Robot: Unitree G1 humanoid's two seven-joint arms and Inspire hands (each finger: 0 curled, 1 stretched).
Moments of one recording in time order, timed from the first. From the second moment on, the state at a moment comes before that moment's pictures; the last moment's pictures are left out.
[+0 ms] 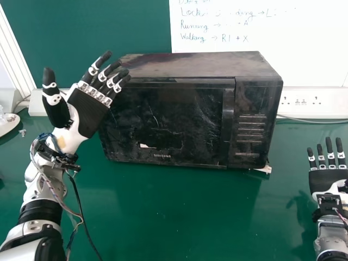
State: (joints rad) left arm -0.96 0.33 0.49 0.94 -0.63 -0.27 -1.23; right arm -0.75 -0.38 -0.86 1.20 0.79 -0.21 0.66
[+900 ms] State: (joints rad) left arm -1.06 0.34 0.37 1.12 -0.46 -0.22 -1.29; right arm -0.75 -0.38 -0.86 1.20 0.81 -0.20 0.68
